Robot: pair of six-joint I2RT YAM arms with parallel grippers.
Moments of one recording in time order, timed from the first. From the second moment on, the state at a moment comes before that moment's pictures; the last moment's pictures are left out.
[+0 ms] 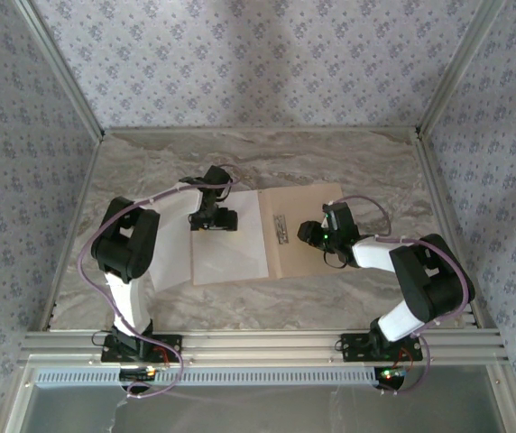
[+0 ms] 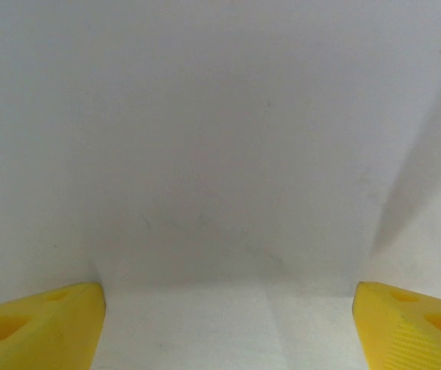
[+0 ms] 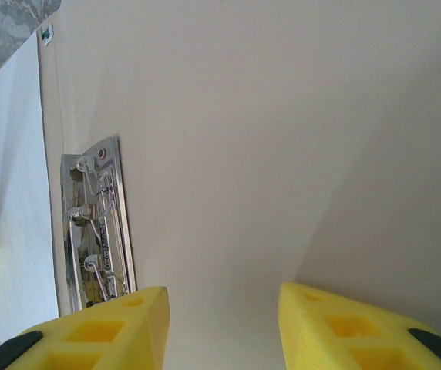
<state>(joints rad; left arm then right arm) -0.50 1.92 1.28 -0.71 0.00 -0.41 0.39 1.55 0.54 0.23 -0.20 0.71</state>
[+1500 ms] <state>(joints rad) -0.69 1.98 1.38 -0.82 -0.15 -0.47 0.39 1.55 0.54 0.24 -0.20 0.72</state>
